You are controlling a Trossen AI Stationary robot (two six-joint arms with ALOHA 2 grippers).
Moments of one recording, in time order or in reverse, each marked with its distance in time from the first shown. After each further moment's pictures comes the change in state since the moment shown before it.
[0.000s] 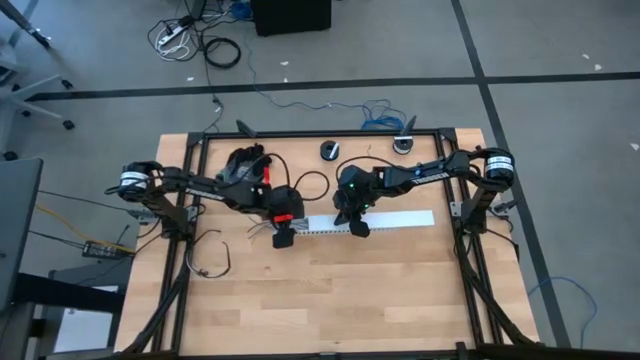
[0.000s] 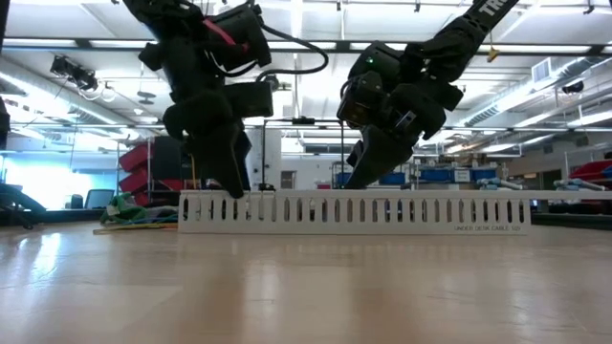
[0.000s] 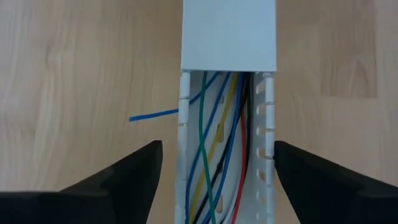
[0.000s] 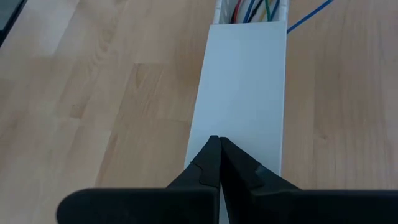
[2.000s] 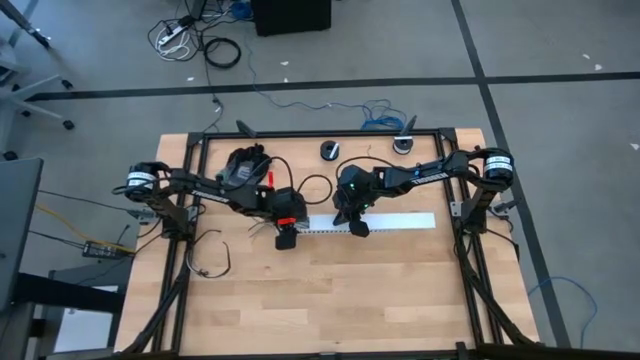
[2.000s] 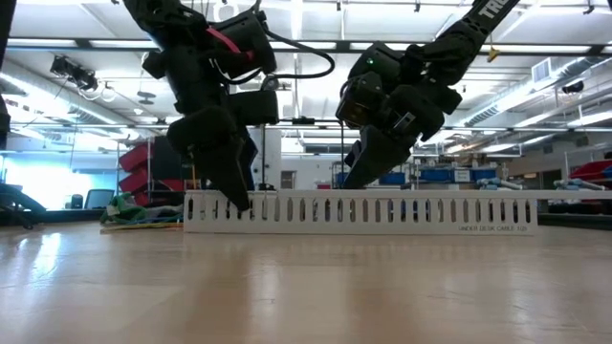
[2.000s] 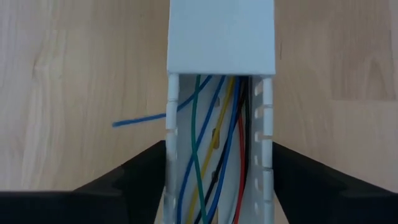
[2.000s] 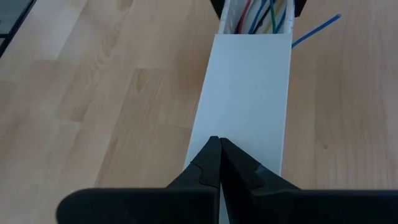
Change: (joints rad) left arm -0.018 0.049 -0.001 0.061 -0.022 0.033; right arm 0.000 0.003 -0.003 0.060 -0.023 0.002
